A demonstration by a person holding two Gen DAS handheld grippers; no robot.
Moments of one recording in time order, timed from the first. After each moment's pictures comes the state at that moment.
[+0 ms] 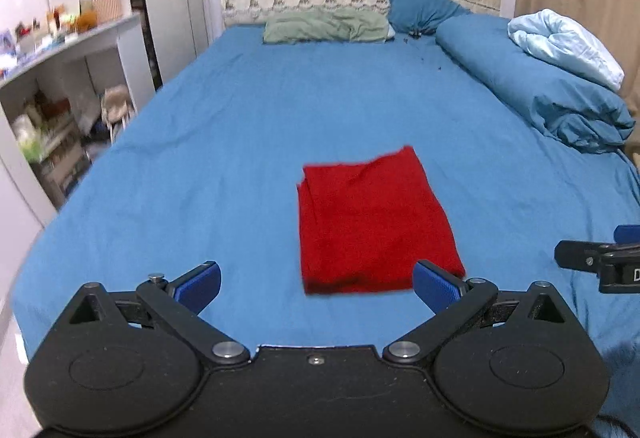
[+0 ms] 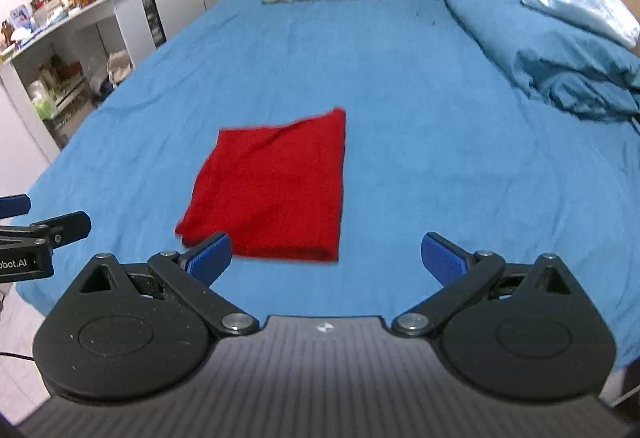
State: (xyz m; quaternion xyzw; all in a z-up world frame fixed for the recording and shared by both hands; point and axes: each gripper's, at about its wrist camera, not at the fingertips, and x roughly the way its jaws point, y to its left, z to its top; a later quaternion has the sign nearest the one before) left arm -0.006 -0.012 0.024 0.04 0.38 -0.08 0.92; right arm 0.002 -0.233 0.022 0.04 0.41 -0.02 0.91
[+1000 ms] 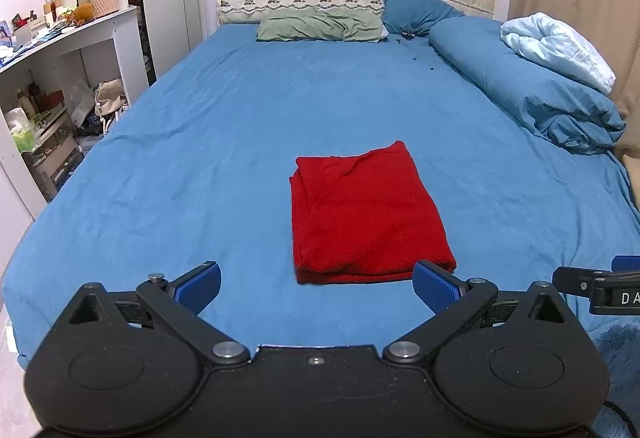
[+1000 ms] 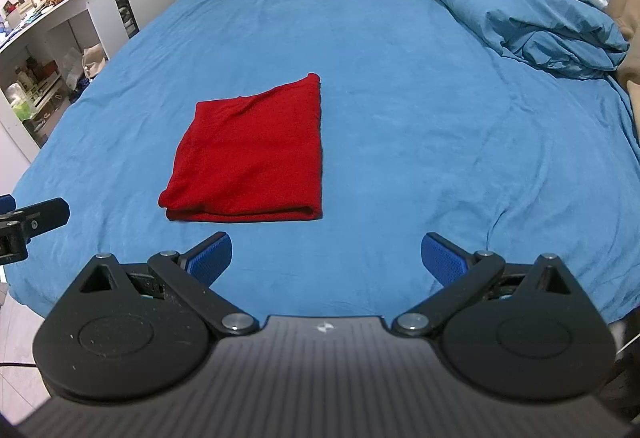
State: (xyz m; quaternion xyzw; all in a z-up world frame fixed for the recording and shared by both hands) left arm -0.022 -0.007 0.023 0.03 0.37 -0.09 0.92; right arm -0.021 -0.232 0.006 0.06 0.43 -0.06 0.90
